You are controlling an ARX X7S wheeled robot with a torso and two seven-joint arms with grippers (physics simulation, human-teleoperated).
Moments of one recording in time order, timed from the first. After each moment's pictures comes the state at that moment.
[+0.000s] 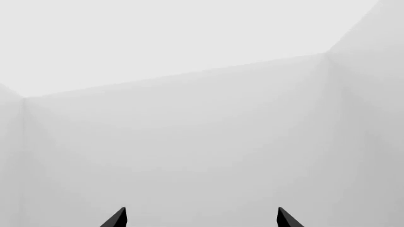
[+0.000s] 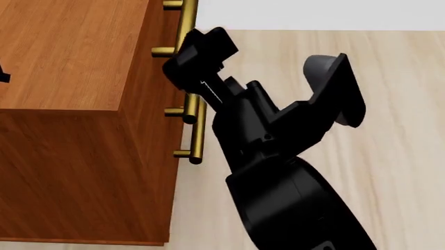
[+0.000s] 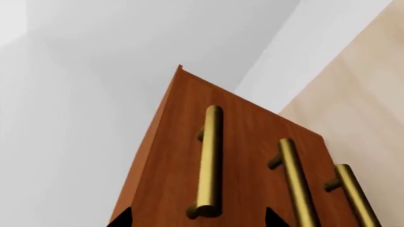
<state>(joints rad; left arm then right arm) -0.87 -0.45 0.12 0.92 -0.47 -0.78 -0.27 0.80 0.19 -0.30 -0.25 1.64 0.26 0.81</state>
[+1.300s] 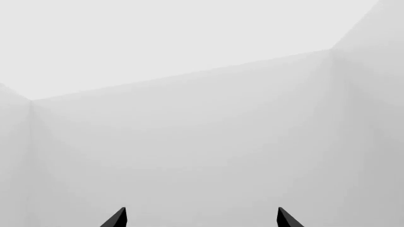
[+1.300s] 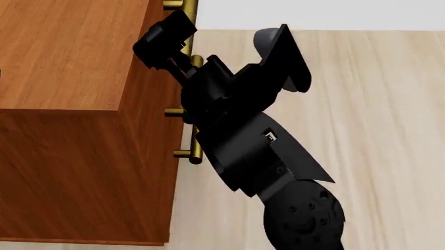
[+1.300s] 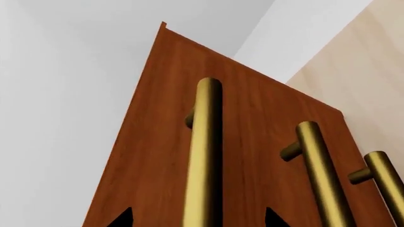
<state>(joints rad) -0.88 -0.49 0.12 0.91 -0.50 -0.79 -0.30 1.01 0.11 -0.41 0.18 1.67 0.30 0.64</state>
